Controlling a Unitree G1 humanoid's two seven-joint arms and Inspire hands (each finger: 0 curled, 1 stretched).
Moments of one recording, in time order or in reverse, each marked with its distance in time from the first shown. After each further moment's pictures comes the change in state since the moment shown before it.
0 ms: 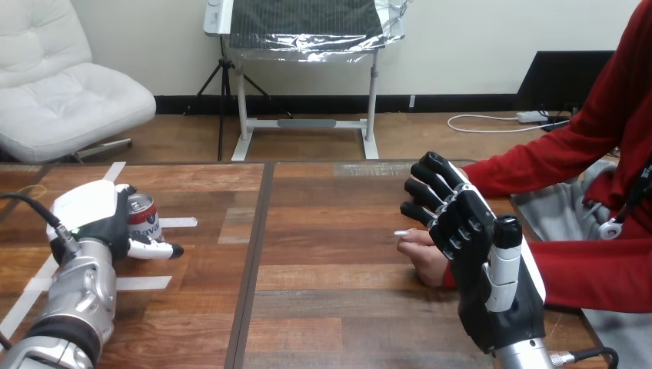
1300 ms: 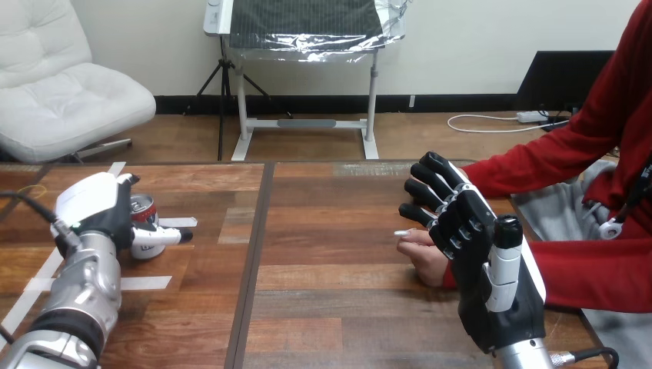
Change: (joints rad) left arm -0.018 -0.012 0.096 -0.002 -0.178 -0.049 -0.029; right arm 0.000 0.000 0.000 0.000 0.000 -0.002 0.000
